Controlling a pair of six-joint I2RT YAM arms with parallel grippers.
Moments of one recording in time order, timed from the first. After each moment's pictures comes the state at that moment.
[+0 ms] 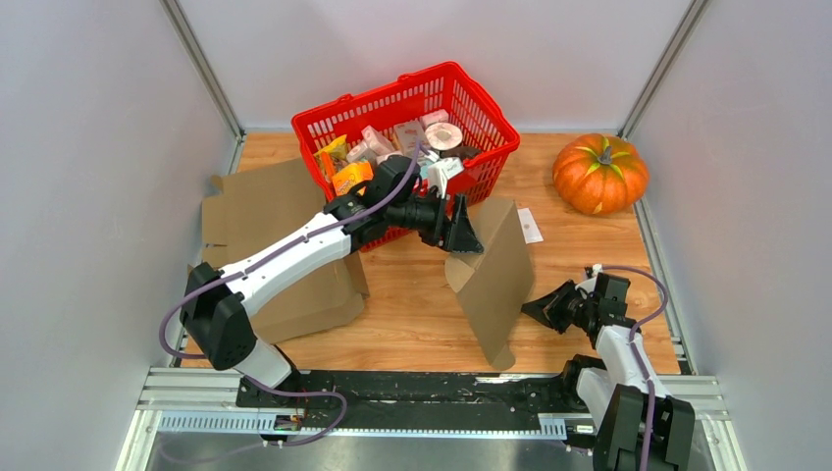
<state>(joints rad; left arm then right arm) -0.79 1.53 1.34 -0.29 0.61 -0.54 -0.26 0.89 0.19 -0.27 -0.72 0.73</state>
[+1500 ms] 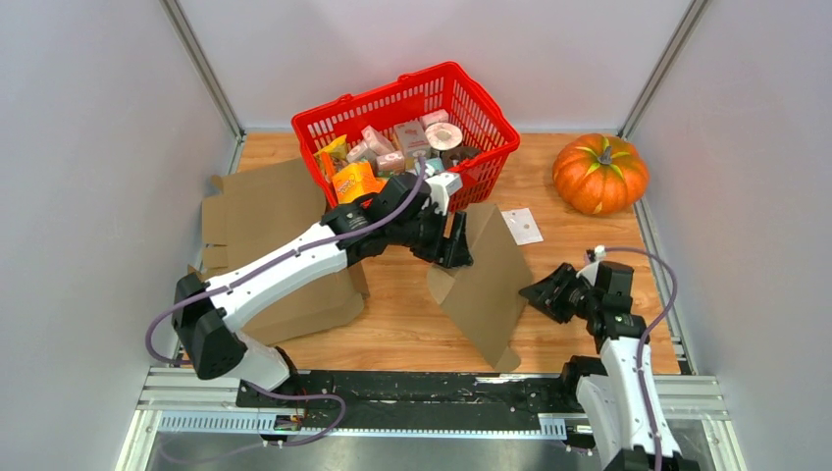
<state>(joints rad) -0.92 1.50 1.42 -0.57 0.24 -0.49 -0.16 0.68 0.29 -0.48 -0.62 0.69</state>
